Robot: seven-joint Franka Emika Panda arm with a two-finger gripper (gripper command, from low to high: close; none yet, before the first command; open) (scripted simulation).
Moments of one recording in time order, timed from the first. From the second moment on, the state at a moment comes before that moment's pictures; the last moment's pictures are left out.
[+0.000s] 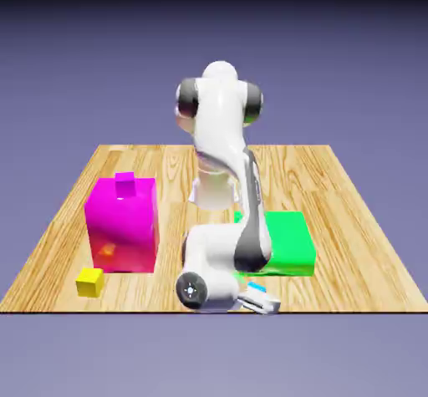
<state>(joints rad) 0.11 0.91 -0.12 -1.57 0.56 1.61 1.10</state>
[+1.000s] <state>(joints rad) 0.04 0.28 0.35 -2.29 -0.42 1.85 0.65</state>
